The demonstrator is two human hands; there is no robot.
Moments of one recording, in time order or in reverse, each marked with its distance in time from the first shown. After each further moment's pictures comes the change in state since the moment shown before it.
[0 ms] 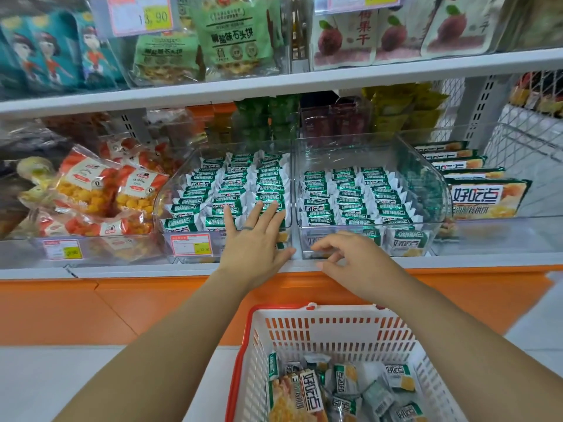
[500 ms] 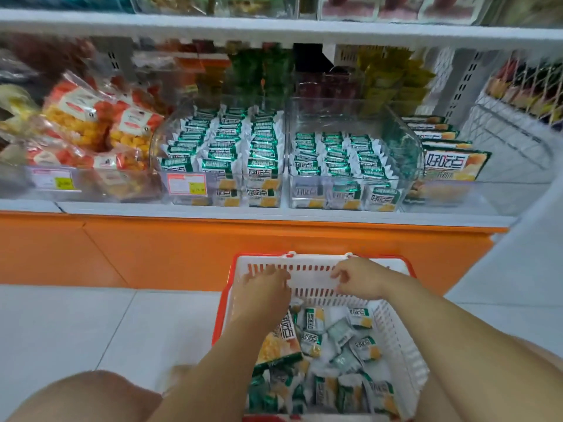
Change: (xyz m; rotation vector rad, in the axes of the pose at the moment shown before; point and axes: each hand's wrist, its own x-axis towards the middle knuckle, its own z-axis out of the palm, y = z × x) left_hand -0.134 0.081 0.046 -0.515 -0.240 -0.152; right_hand -0.067 0.057 0.046 -0.190 -0.516 0.354
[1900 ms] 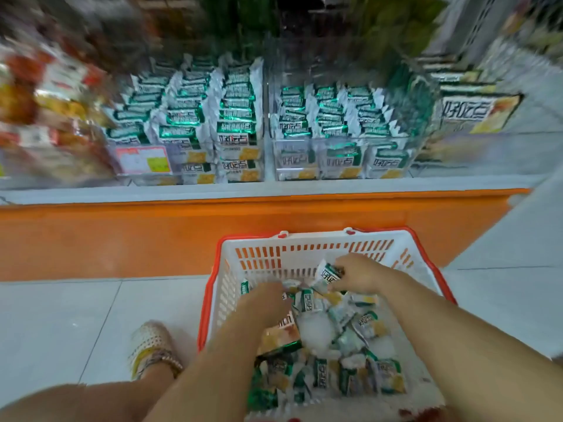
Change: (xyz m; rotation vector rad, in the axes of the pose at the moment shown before) left_hand 0.026 -0.009 0.061 -0.071 -0.622 -0.143; right_hand 0.050 0.037 0.043 -0.002 -0.126 0.080
